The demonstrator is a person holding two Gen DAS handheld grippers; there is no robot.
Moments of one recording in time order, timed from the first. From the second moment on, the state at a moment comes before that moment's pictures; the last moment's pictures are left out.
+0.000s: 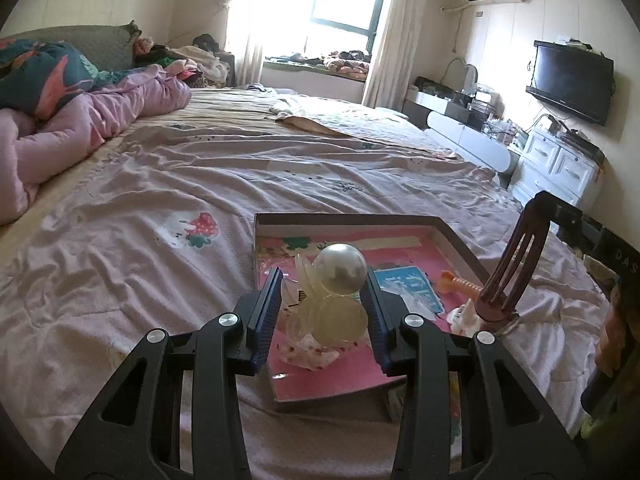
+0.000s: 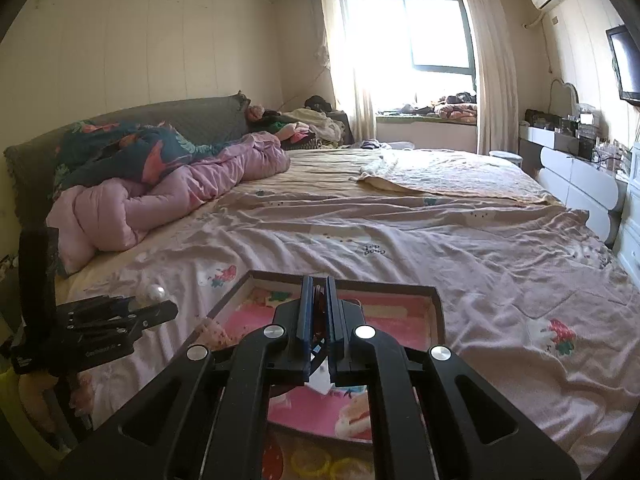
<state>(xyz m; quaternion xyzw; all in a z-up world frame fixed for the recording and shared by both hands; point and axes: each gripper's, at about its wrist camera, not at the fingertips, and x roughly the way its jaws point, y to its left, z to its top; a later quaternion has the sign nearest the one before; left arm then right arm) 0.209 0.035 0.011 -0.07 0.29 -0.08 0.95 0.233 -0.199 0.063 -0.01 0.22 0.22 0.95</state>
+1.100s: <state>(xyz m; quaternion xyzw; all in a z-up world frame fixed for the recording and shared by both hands) 0.248 0.026 -0.034 -0.06 0.34 -0.08 0.94 0.286 -0.204 -0.025 -0.01 0.31 0.16 0.94</state>
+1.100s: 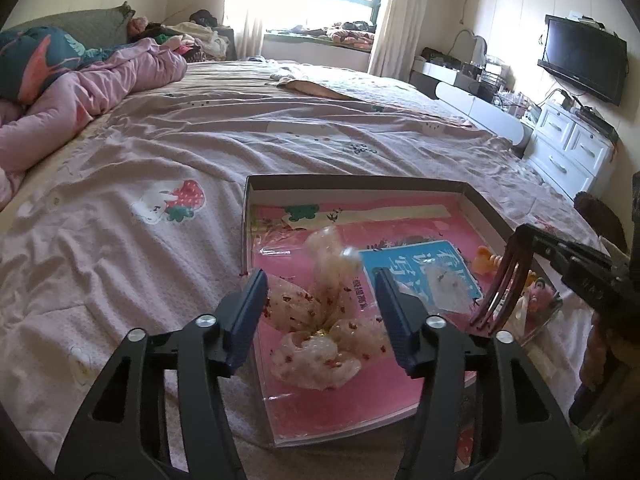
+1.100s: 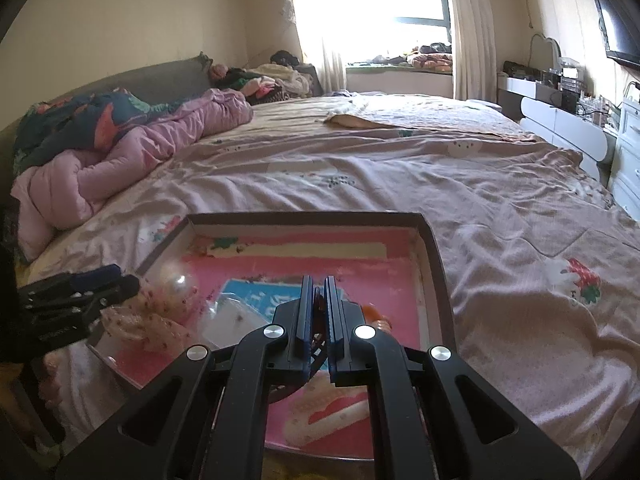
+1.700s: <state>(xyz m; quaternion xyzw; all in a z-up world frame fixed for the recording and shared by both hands) 0.219 0.021 0.001 -0.07 0.30 -0.08 0.95 0.233 -0.230 0.014 0.01 0.25 0.16 0.95</state>
